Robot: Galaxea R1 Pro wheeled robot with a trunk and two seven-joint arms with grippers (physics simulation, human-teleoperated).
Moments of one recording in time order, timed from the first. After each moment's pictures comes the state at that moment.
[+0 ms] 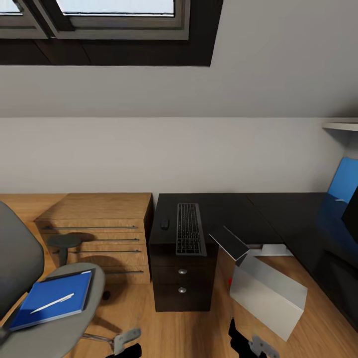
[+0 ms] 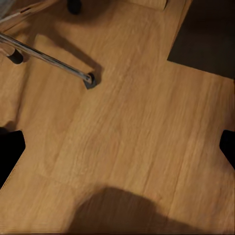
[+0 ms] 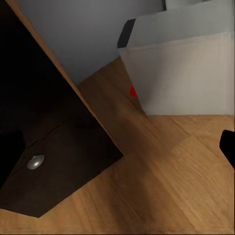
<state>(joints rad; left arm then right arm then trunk) -0.19 -0.08 -0.32 -0.70 0.47 0.07 0.54 -0.36 0.11 -0.13 -0.15 -0.49 -0.74 0.05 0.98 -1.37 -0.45</state>
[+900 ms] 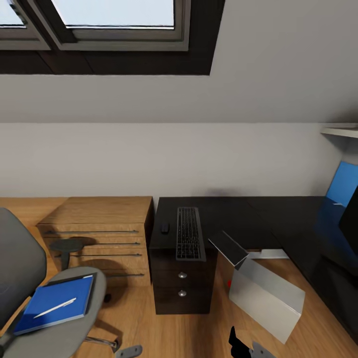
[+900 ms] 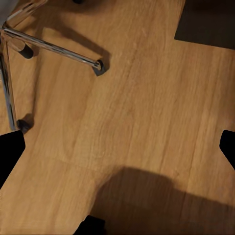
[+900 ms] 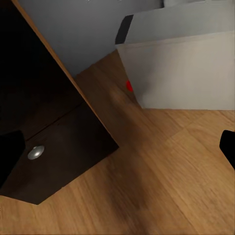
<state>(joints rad) -0.19 -0.08 -0.40 -0.59 0.47 0.03 0.54 -0.36 0.11 -0.12 -0.09 -0.48 -0.74 0.05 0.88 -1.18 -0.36</state>
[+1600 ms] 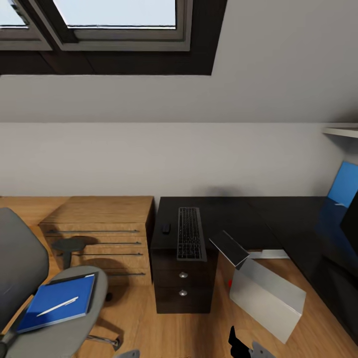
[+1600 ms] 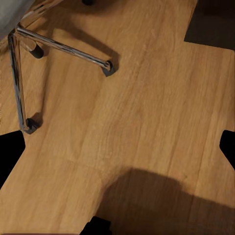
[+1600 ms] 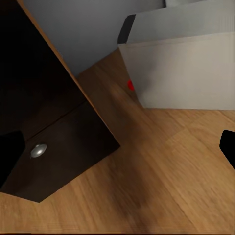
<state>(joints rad) -0.19 -0.08 -0.40 -0.53 0.46 -0.05 0.54 -0.36 0.11 -0.12 -0.09 -0.48 -0.75 0.05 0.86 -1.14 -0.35</state>
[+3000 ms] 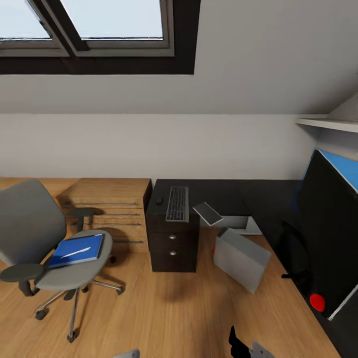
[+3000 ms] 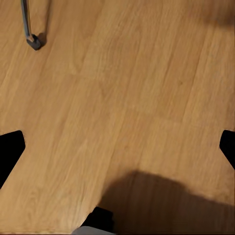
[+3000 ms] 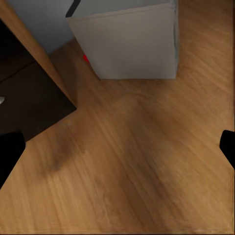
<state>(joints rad) -0.19 -0.08 -0.40 -0.53 0.46 -0.05 0.54 -0.36 0.11 -0.12 -0.09 -0.48 -0.75 0.05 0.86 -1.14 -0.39</state>
